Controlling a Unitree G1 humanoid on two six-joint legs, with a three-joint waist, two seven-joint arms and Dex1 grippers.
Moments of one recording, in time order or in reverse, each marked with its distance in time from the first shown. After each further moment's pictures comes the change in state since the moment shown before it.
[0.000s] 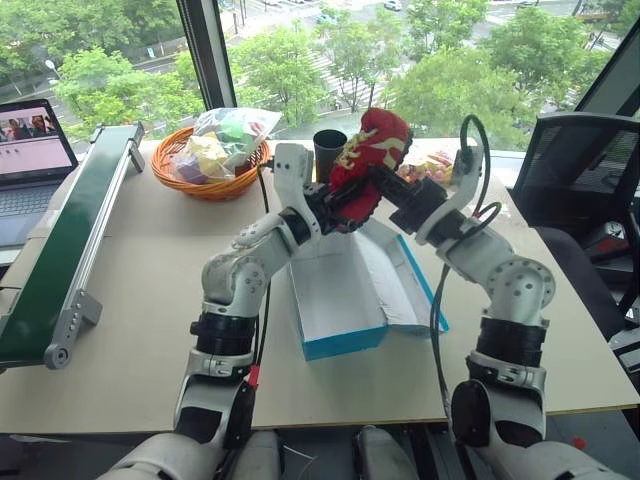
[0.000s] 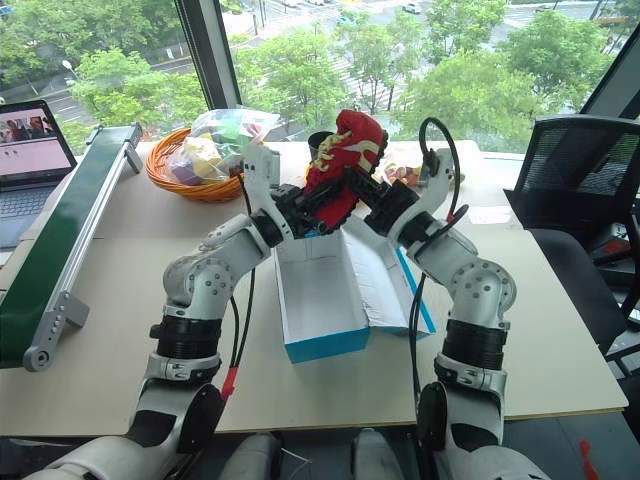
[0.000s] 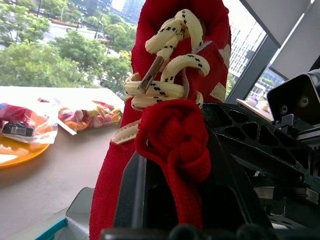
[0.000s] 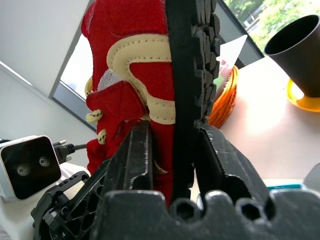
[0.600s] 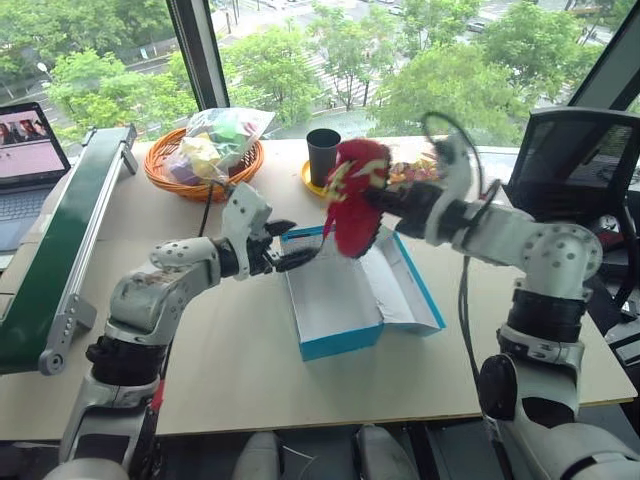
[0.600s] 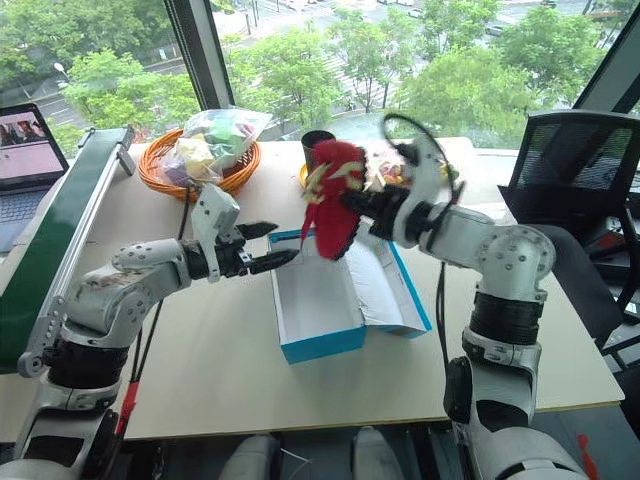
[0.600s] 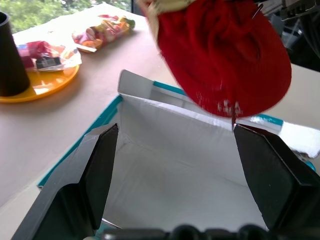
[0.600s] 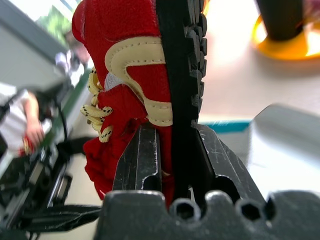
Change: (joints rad) left arm 0.185 0.555 -0.185 -0.163 0.091 -0.005 -0.395; right arm -0.159 -0.208 0.187 -0.101 0.070 0.541 -0.194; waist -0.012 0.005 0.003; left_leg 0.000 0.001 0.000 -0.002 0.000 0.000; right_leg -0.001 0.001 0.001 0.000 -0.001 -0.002
